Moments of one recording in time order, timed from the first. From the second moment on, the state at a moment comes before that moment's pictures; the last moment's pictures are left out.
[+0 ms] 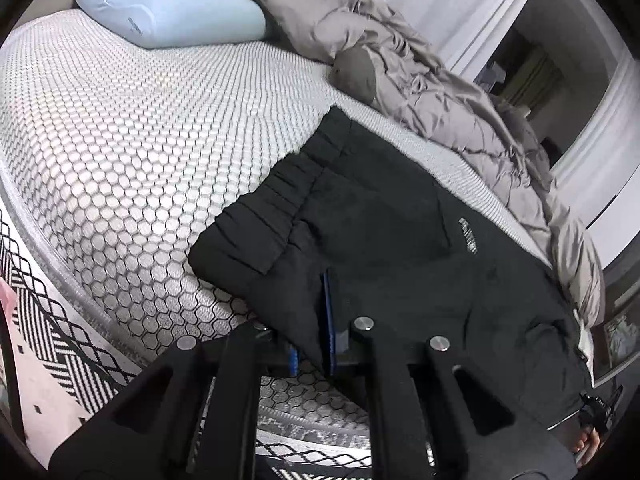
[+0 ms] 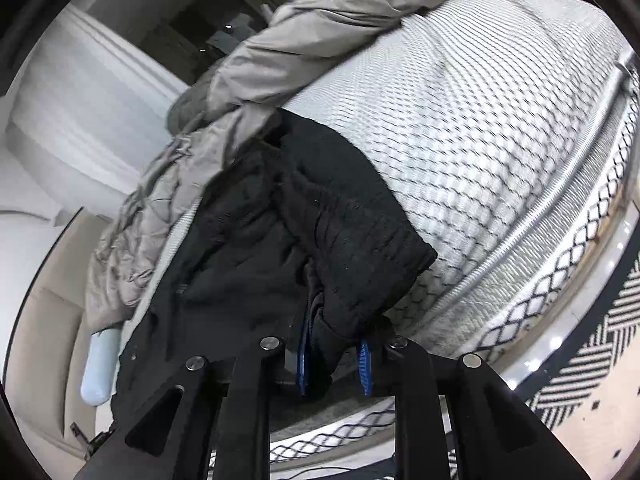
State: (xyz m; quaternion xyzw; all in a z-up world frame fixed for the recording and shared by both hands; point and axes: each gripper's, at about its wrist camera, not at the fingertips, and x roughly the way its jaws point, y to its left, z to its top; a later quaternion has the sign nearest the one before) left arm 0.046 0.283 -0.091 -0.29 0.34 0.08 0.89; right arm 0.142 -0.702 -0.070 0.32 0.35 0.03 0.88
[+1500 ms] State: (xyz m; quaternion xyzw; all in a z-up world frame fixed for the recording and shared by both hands) left arm 0.219 0.259 -0.017 -0.29 0.34 0.05 0.89; right arm 0.343 -0.575 0.056 0.16 0.29 0.03 0.94
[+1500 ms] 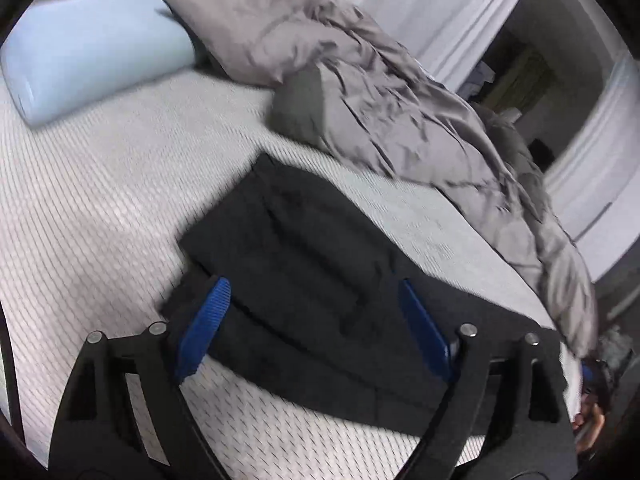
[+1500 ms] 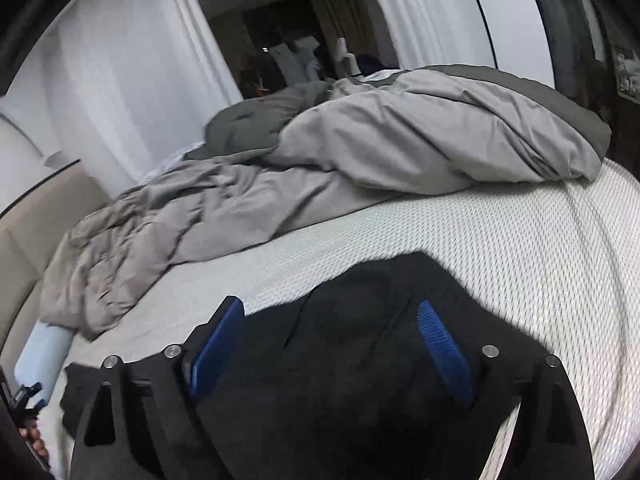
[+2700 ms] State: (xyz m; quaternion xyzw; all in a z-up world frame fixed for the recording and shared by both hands) left arm 0.213 0.259 -0.067 -0.38 0.39 0.05 0.84; right arm 0.271 -0.598 0.019 0.21 0.31 0.04 0.92
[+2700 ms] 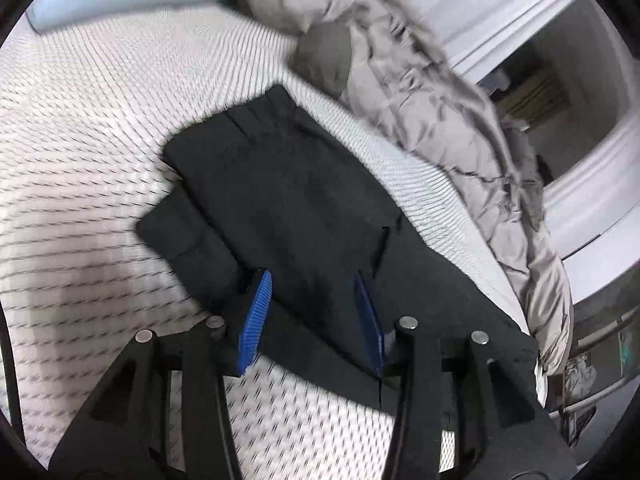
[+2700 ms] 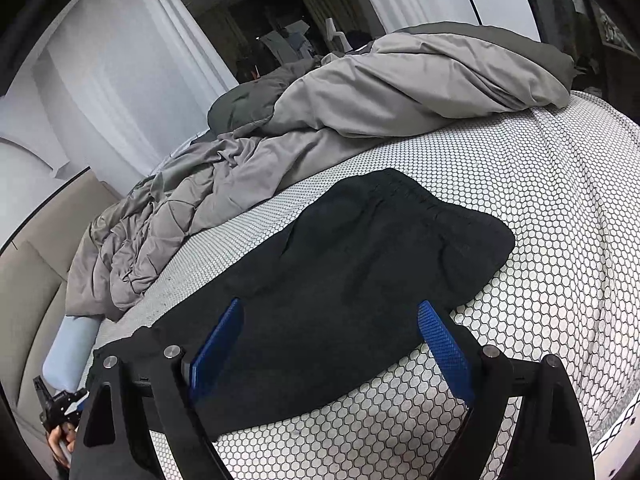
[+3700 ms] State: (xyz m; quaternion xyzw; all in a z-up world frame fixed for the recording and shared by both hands) left arm 0.225 0.277 -0.094 -0.45 0.37 0.06 0.81; right arm 0.272 -0.675 -0.018 0.34 0.36 0.01 0.87
